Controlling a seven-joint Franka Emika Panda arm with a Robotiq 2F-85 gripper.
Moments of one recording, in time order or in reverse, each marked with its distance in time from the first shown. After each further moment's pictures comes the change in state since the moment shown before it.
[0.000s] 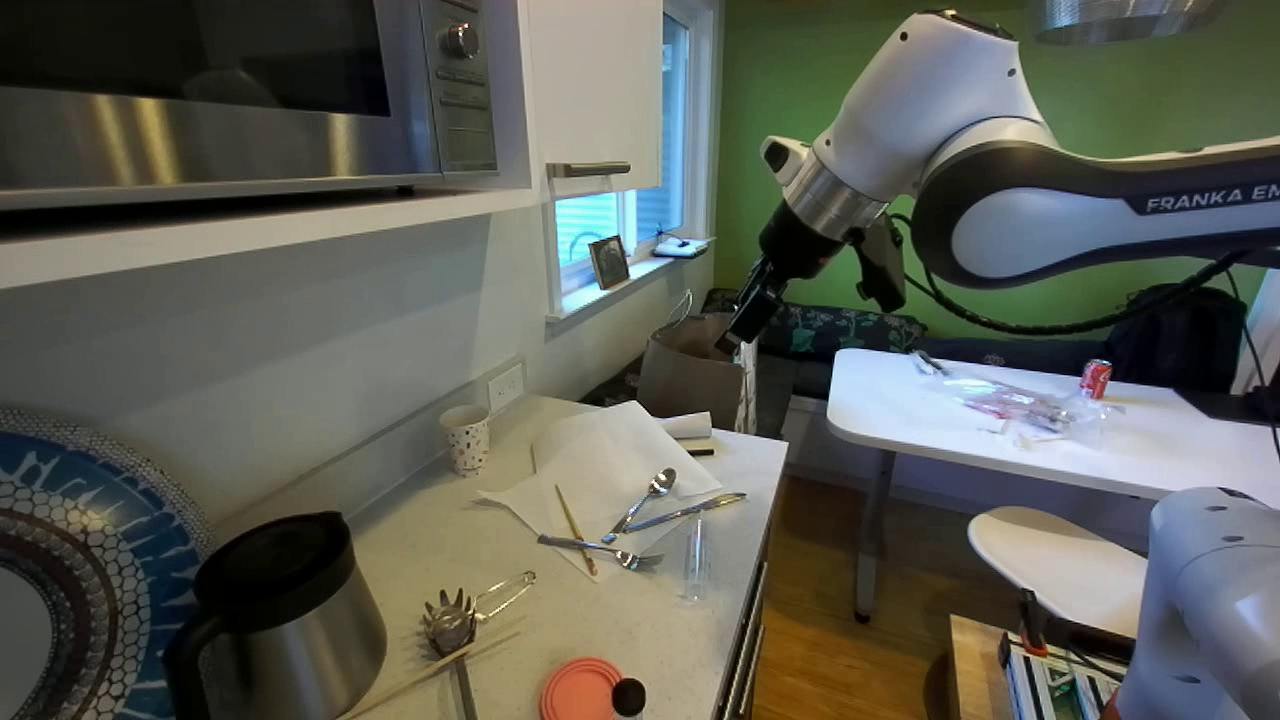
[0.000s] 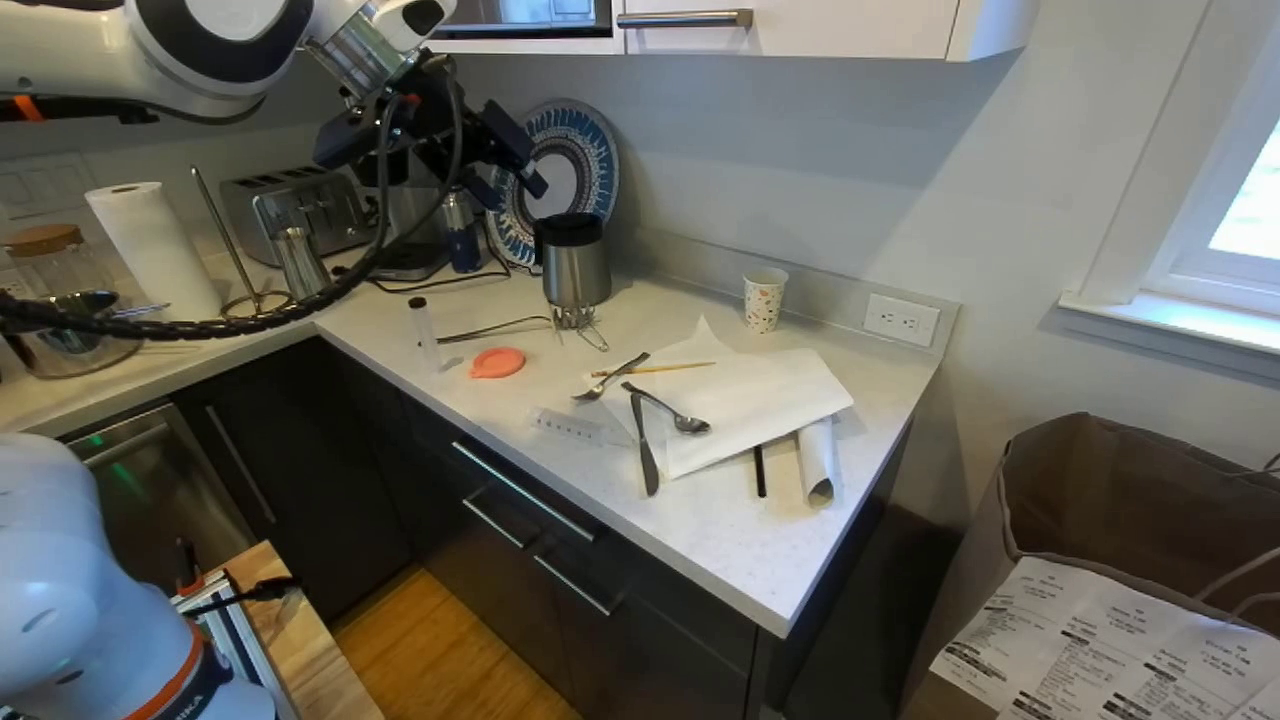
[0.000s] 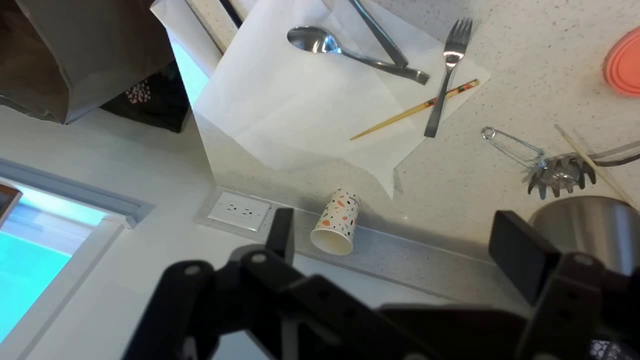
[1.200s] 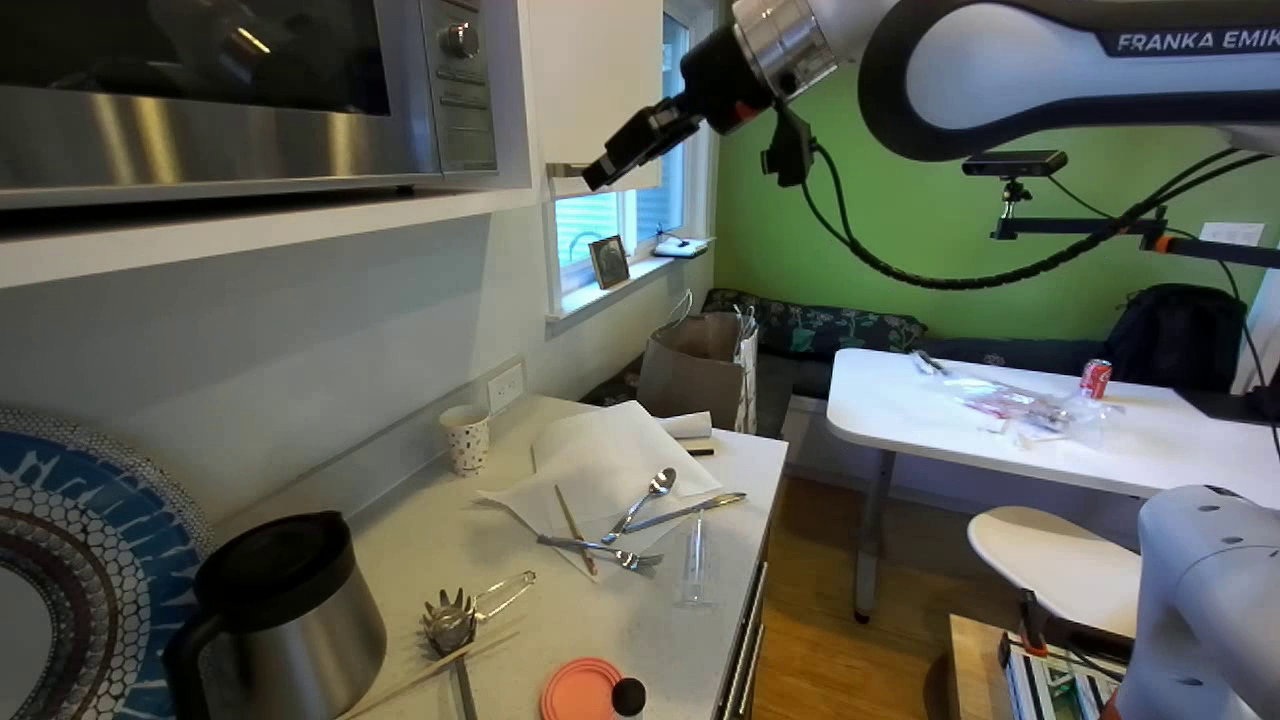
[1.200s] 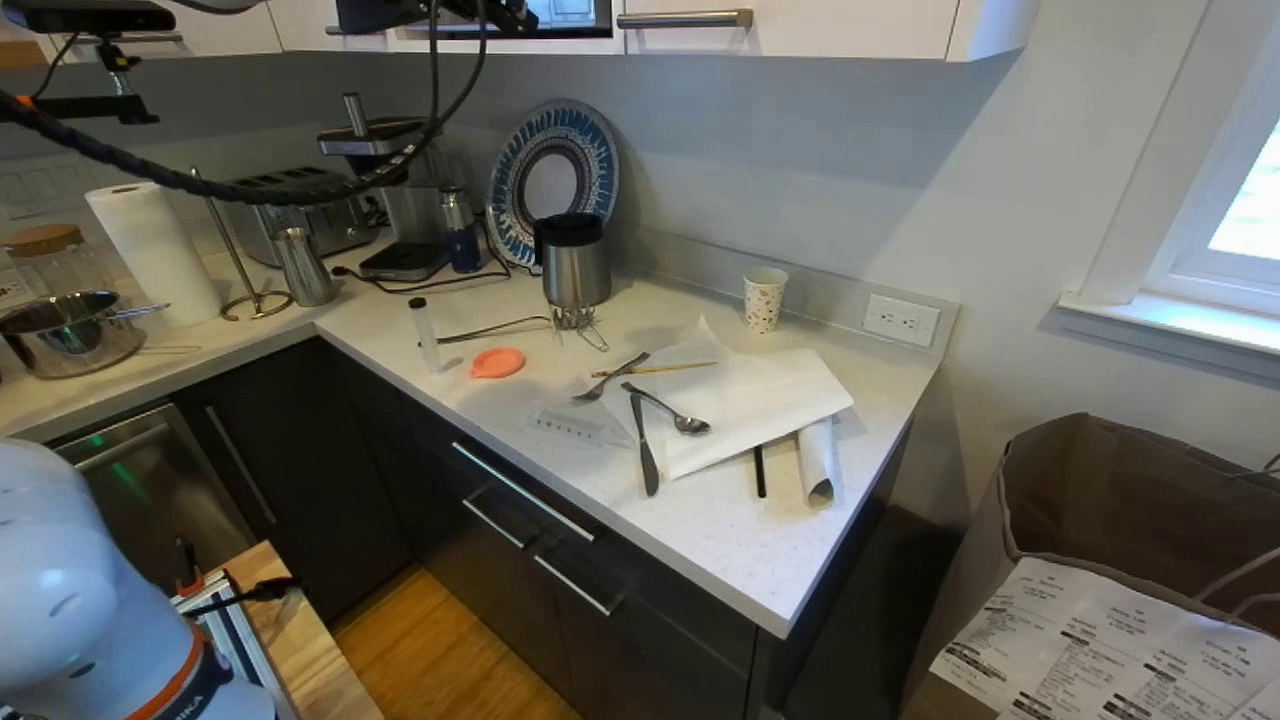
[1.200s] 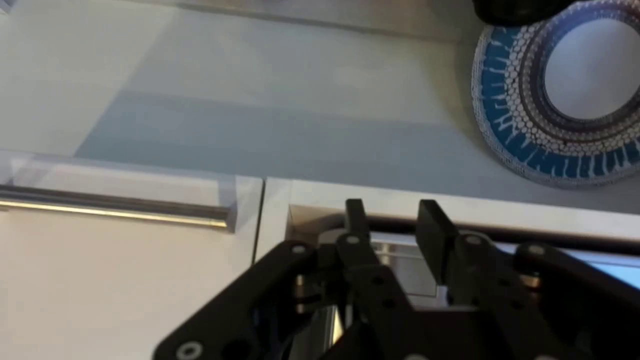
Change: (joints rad) arm 0.100 0.207 0.013 0.340 0.198 0.314 0.044
